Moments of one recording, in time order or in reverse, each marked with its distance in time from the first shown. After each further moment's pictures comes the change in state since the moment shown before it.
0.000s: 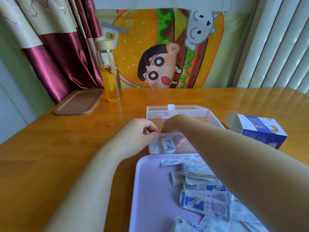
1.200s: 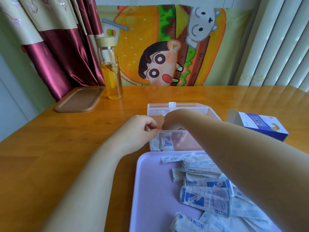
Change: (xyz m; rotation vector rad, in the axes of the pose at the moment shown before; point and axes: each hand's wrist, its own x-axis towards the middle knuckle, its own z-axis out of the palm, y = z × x) left_hand 0.001 -0.002 0.001 0.014 -0.010 0.005; right_hand 0.002 -0.005 -0.005 0.061 0.005 0.073
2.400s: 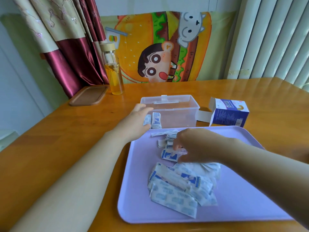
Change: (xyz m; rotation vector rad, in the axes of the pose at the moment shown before) left_hand -0.040 0.022 0.025 0.284 0.036 0.005; right_hand -0.143 0.119 0.084 -0.634 0.445 -0.618
